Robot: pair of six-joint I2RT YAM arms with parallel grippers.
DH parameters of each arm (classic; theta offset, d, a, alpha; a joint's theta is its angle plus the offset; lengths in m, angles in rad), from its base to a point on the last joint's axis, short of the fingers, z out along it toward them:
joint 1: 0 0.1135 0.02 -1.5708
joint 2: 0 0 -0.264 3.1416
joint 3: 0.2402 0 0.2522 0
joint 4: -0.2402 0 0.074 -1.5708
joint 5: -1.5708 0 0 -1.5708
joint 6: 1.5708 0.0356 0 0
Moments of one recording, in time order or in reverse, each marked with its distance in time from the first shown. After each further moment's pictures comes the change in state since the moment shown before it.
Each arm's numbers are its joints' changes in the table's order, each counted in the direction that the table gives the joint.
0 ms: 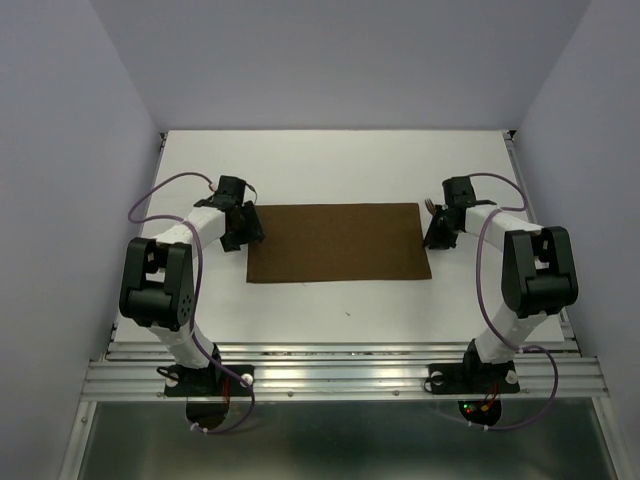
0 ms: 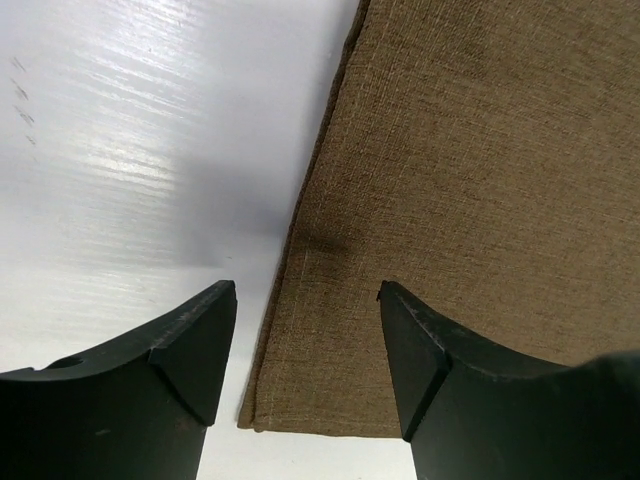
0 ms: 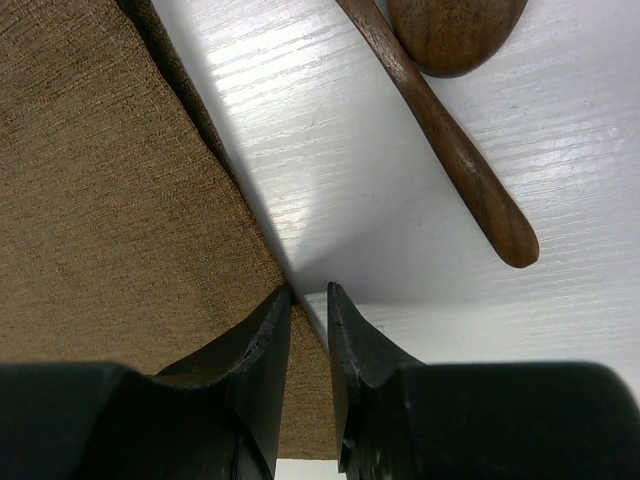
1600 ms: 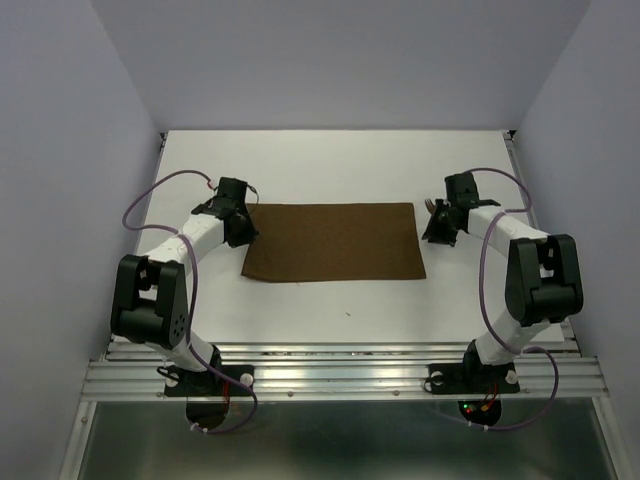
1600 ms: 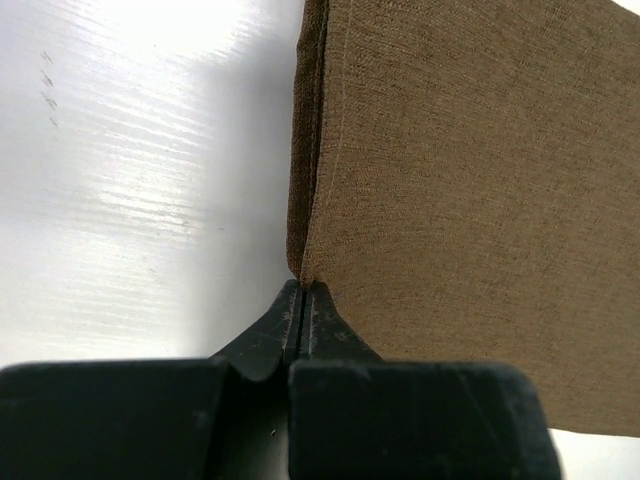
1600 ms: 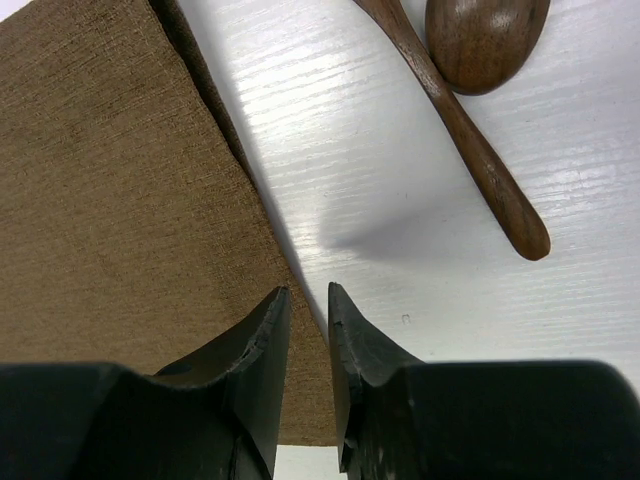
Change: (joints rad) left arm -0.038 -0.117 -0.051 0.016 0.045 -0.023; right arm 0.006 -0.063 -0.005 0.021 0.017 0.012
